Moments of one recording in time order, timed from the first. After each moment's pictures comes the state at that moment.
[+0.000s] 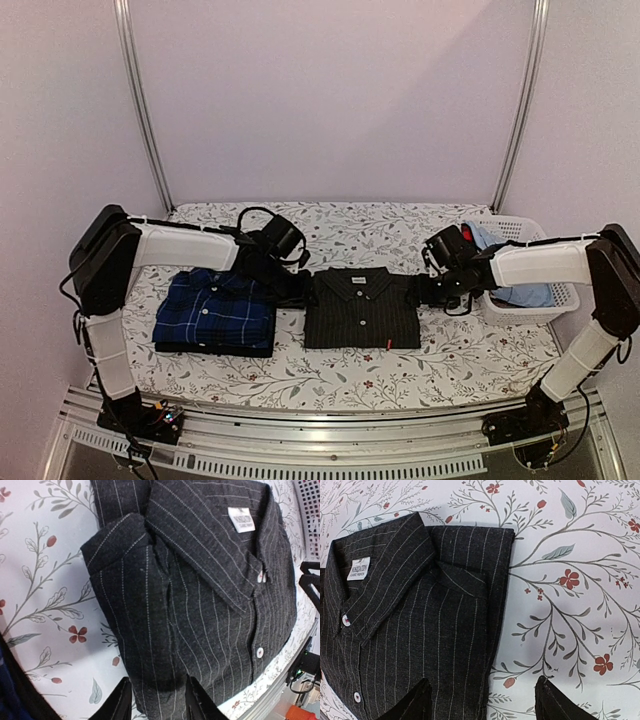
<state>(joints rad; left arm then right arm) -0.76 1.93 1.28 -0.40 0.24 -0.65 0.59 1.60 0.87 -0.30 0.04 0.54</state>
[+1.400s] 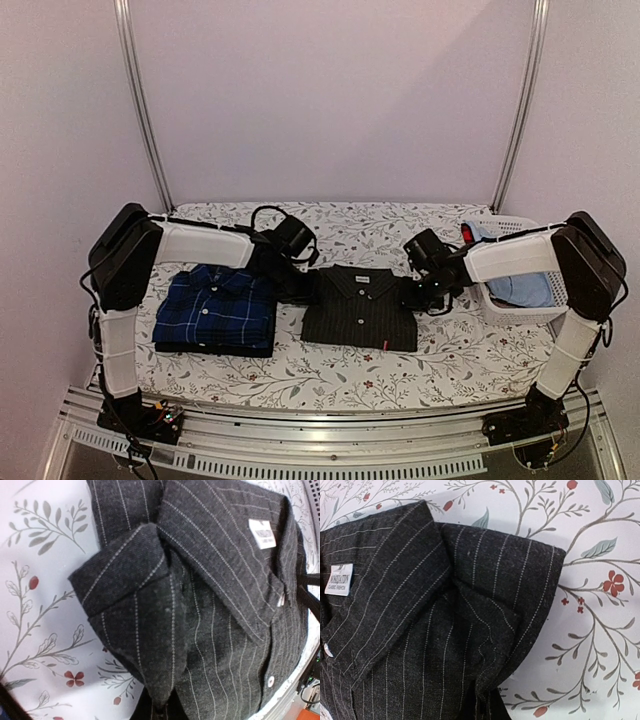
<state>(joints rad) -0.77 2.06 1.39 -0.41 0.21 -0.60 0.64 1.79 0.99 -0.30 0.04 0.64</state>
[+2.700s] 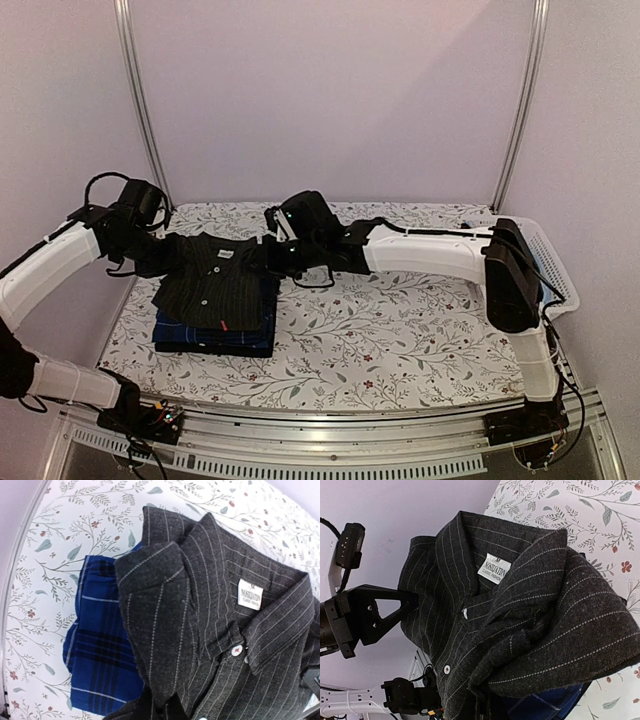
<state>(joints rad) -0.29 1.20 1.05 -0.85 -0.05 -0.48 1.03 2.21 1.88 -0.17 -0.25 0.85</state>
